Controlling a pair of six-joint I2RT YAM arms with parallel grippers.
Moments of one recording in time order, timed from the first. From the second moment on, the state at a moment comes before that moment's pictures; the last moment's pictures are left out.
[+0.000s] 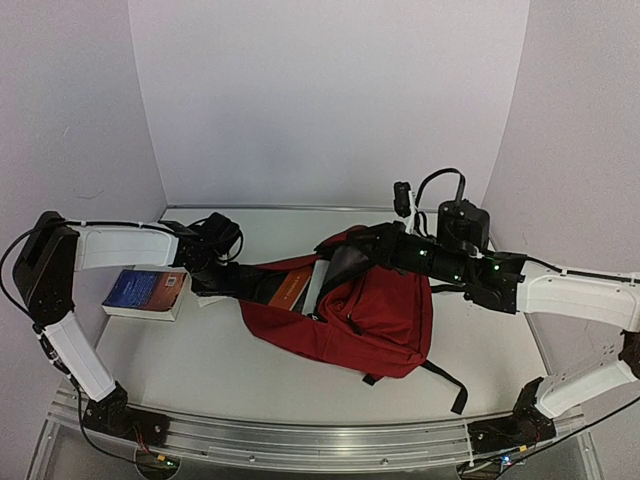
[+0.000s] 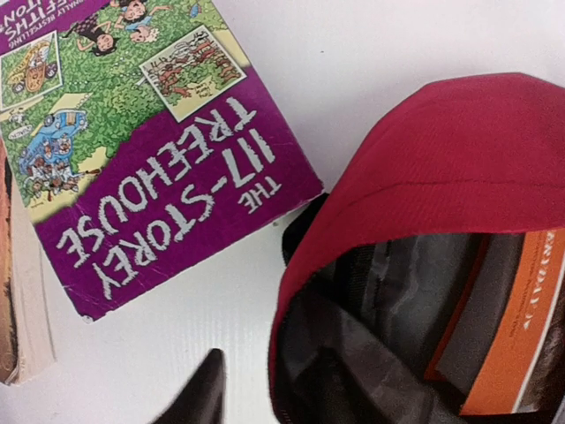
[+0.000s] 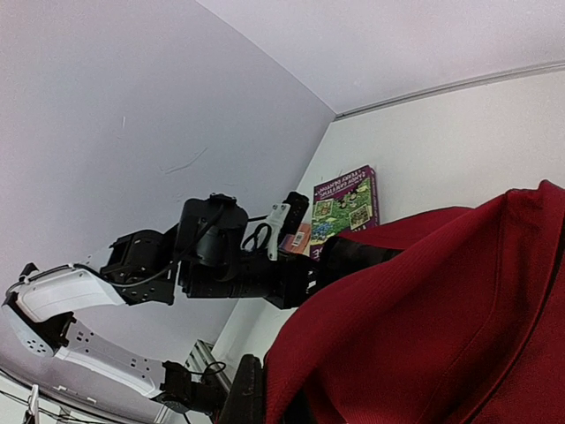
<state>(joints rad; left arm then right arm) -0.62 1.67 1.09 -0.55 -0.17 -0.58 0.87 1.30 0.91 0.23 -0.10 0.83</state>
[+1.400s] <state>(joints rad) -0.40 1.30 0.85 -0.52 0.11 -0.74 0.58 1.01 0.60 -0.09 0.16 0.90</state>
